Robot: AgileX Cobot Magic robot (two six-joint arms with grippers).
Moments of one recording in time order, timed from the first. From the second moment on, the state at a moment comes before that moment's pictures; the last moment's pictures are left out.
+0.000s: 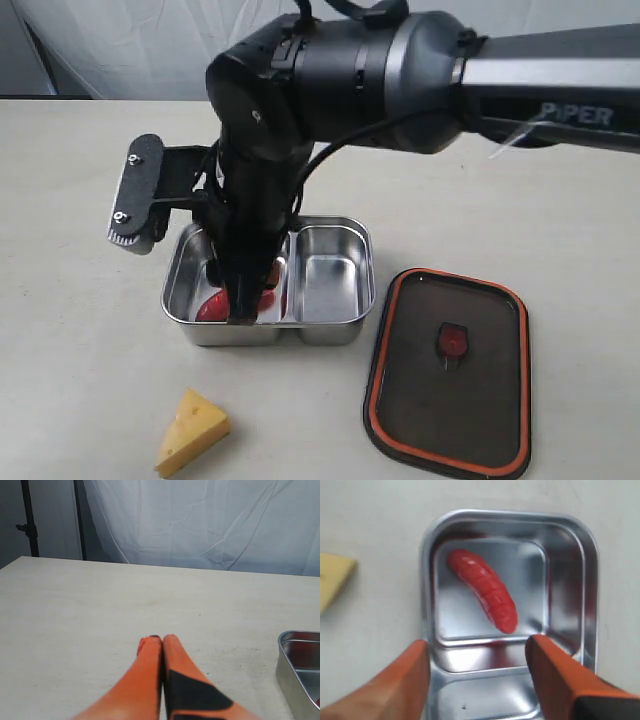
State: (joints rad) left arm 0.03 0.01 0.00 -0.08 0.23 -0.02; right arm 1.08 1.92 -1.52 -0.01 0.89 -0.73
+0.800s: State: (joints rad) left arm 0.03 0.01 0.00 -0.09 0.23 -0.02; right arm 1.33 2.08 -1.52 0.08 0.94 -1.13
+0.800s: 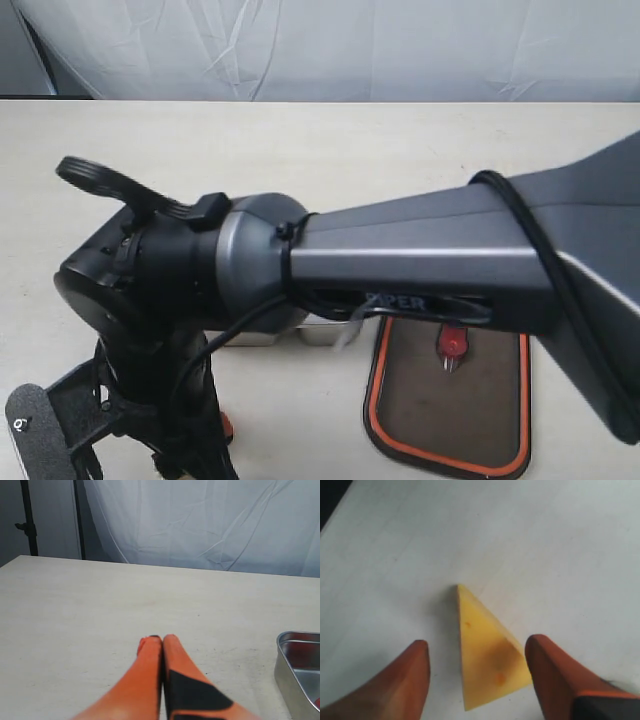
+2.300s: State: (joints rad) left arm 0.03 0.01 0.00 -0.09 0.23 -0.02; right arm 1.21 1.89 -1.52 0.08 0.88 -0.87
